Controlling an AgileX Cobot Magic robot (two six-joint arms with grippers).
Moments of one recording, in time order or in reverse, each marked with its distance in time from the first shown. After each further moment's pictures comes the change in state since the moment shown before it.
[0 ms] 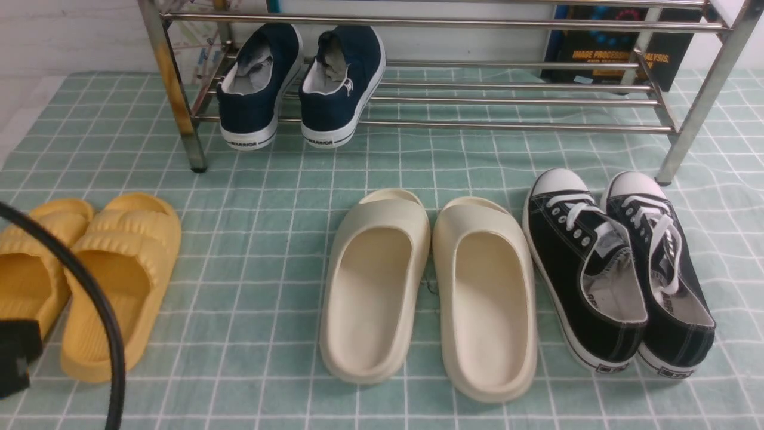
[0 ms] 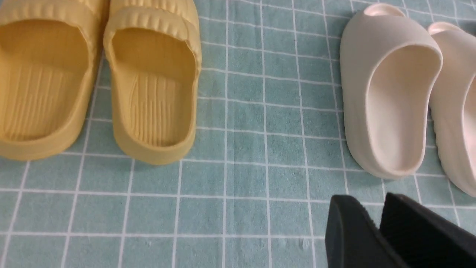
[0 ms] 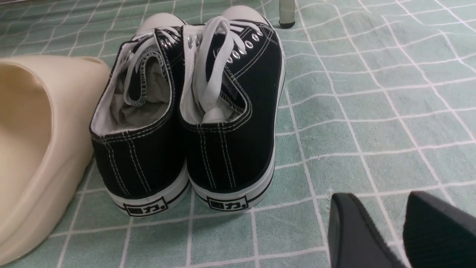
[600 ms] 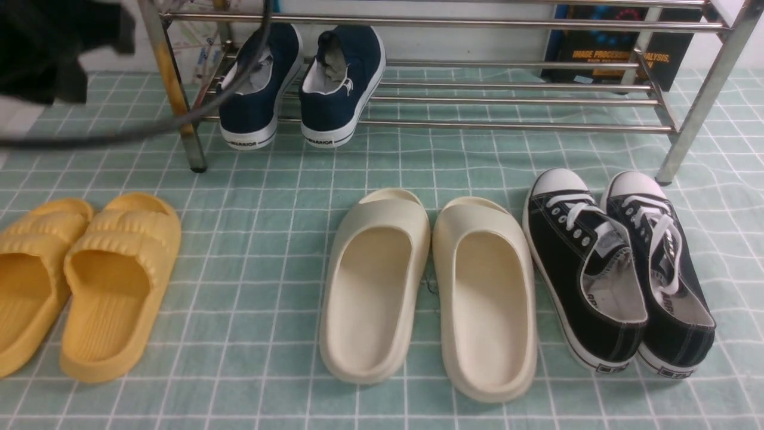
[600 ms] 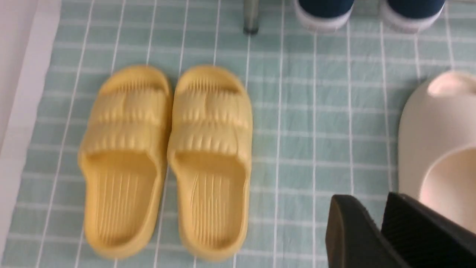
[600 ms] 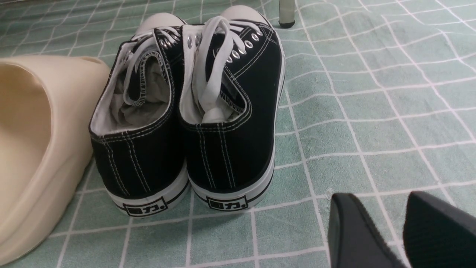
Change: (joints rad) right arm 0.000 0.000 0.000 0.000 0.000 0.000; left arm 0.000 0.614 -0.614 0.192 0.186 0.019
